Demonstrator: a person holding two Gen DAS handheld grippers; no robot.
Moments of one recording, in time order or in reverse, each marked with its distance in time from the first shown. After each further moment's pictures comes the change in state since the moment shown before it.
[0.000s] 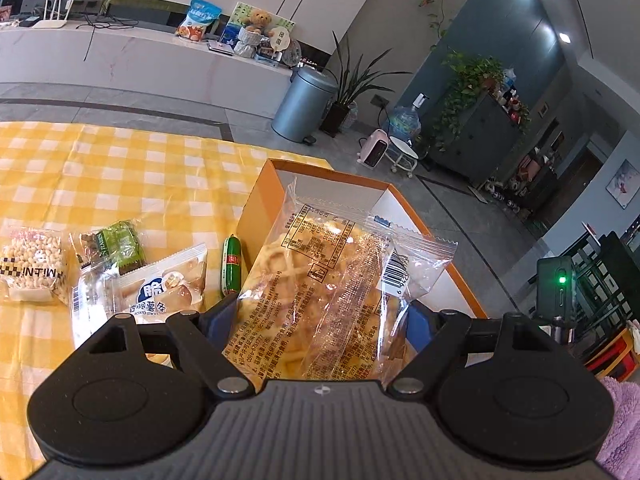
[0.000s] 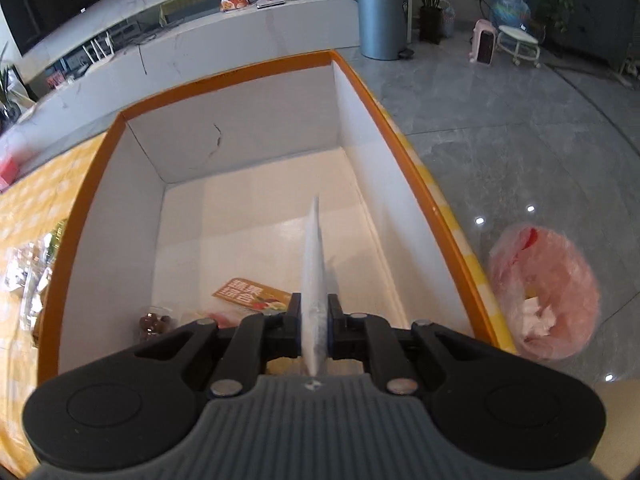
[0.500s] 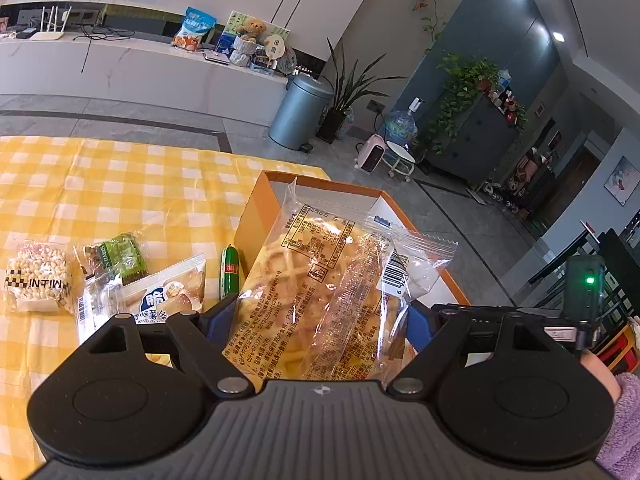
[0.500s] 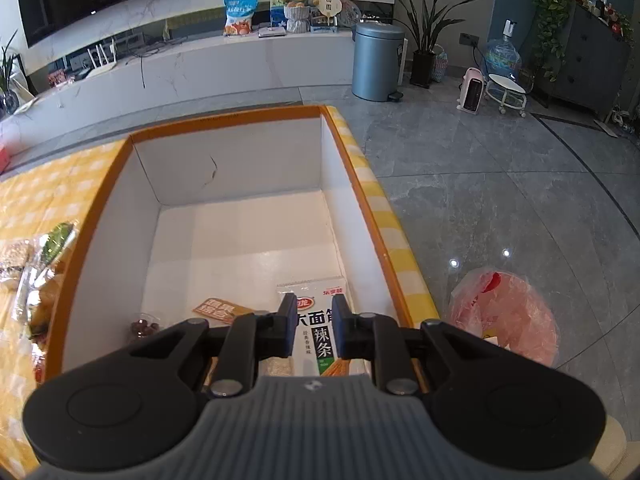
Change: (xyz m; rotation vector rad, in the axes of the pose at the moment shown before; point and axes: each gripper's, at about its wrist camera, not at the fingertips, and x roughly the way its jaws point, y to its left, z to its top) left arm -0.011 -0.007 0.003 0.019 -0.020 0.001; right arm -0.043 0.003 0.005 -0.093 -0.110 -0.089
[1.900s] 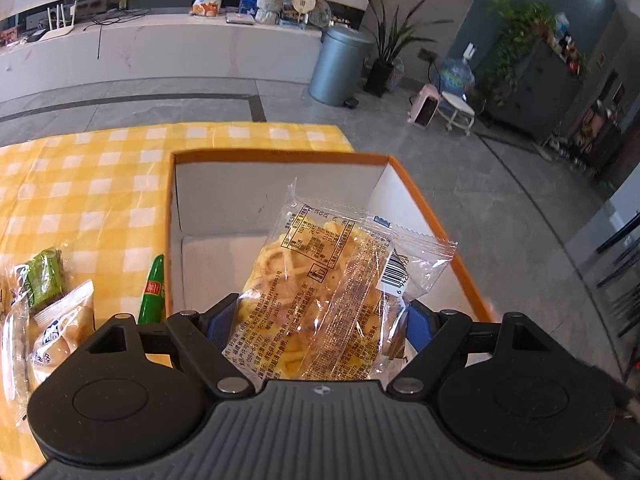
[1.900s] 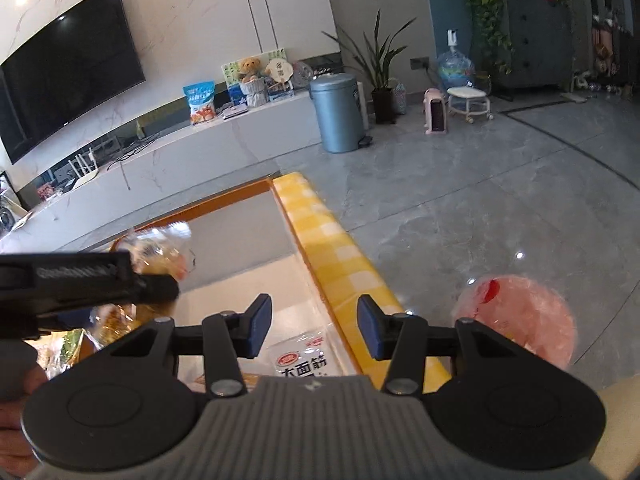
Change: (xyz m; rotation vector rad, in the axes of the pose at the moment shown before) left arm 0.142 -0.087 0.029 0.034 0.158 0.238; right arm -0.024 -0.041 -0.019 0.251 -0.211 0.025
